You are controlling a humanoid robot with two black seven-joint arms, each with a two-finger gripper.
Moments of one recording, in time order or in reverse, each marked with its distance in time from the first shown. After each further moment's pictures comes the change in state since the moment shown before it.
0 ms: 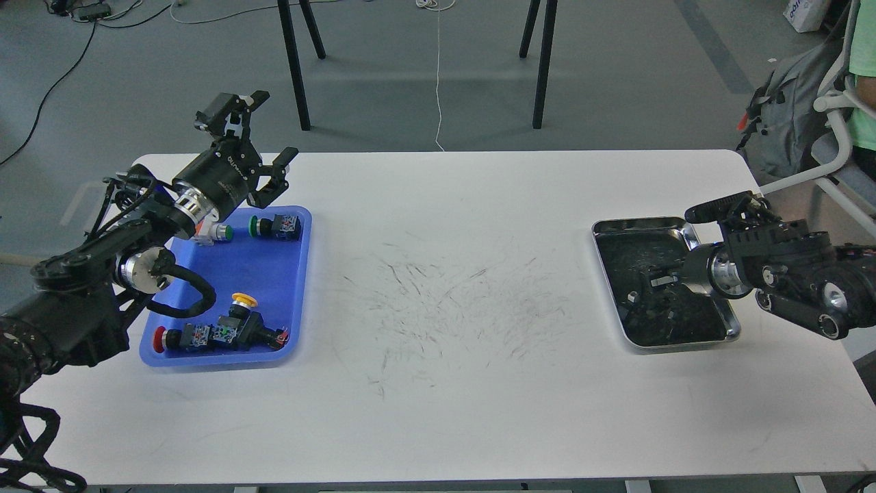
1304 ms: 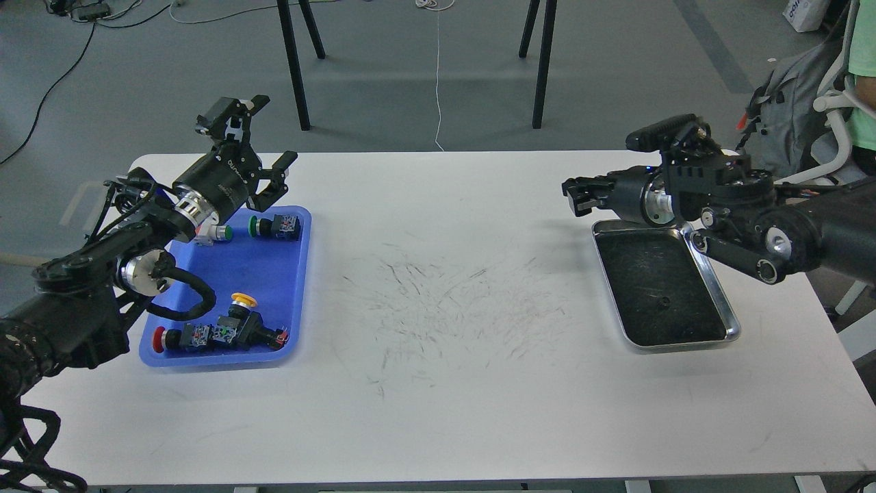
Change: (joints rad) left arm 0.006 0.001 0.004 0.006 0.000 0.000 0.000; right arm 0.145 0.164 0.101 0.000 -0.004 -0.211 0.036
